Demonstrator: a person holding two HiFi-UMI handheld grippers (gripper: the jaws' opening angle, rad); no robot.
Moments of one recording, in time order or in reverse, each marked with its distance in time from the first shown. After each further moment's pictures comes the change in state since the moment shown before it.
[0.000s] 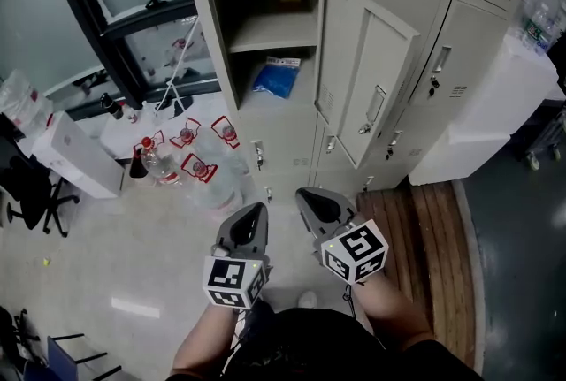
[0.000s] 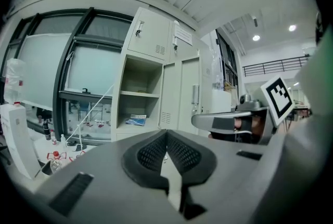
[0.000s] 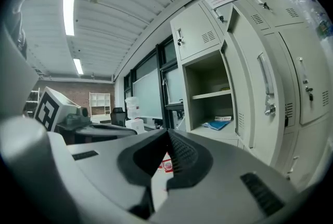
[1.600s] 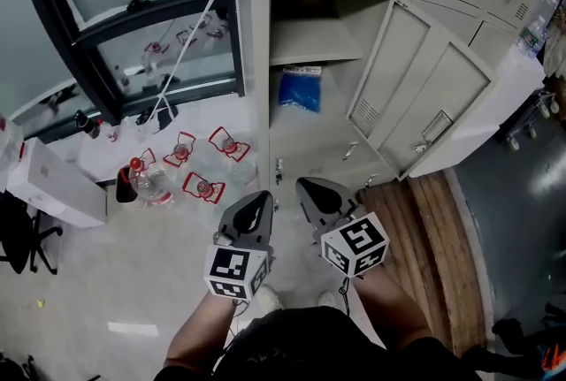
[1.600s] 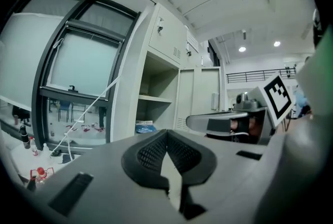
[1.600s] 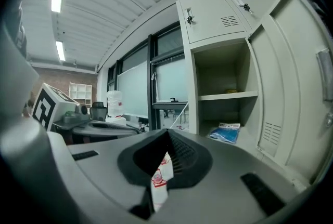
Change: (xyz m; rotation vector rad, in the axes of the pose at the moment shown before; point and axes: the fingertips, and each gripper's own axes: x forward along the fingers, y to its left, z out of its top) left arm 0.040 0.180 0.033 0.005 -0.024 -0.218; right arm 0.184 0.033 0.033 -0.038 0.031 -0.193
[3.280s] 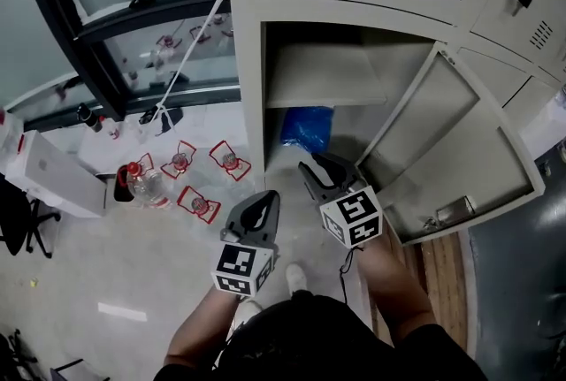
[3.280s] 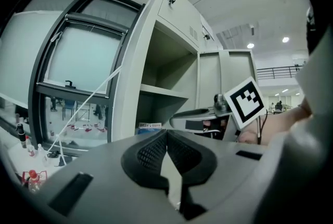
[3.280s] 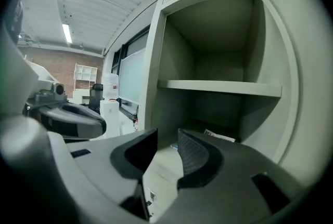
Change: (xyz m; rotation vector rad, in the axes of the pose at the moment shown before) left arm 0.152 0.048 0.003 -0.017 0.010 0.074; right arm 0.138 -0.168 -0.008 -0.165 0.103 0.049
